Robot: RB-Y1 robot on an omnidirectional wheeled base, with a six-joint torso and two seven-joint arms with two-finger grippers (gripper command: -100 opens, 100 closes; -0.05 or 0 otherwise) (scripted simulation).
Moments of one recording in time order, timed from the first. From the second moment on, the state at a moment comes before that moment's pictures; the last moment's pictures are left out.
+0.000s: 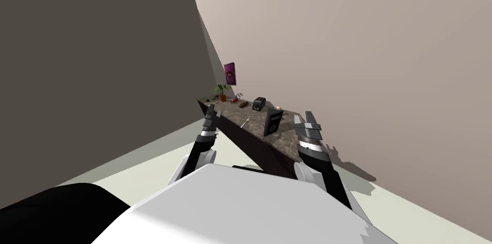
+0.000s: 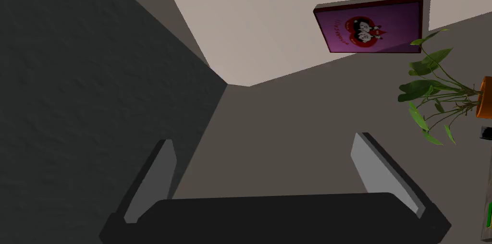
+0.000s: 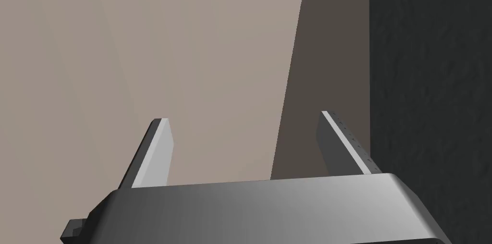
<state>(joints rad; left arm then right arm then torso) 0.51 0.02 -0.03 -2.36 -0.12 -0.38 0.00 0.48 -0.04 -0.04 -2.29 0.01 -0.45 0.00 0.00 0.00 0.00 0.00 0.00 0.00</state>
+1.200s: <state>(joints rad) 0.34 0.14 -0.04 -2.25 -0.04 -0.11 0.29 0.48 -0.04 -0.04 -2.29 0.01 -0.45 0.00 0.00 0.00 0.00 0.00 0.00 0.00</state>
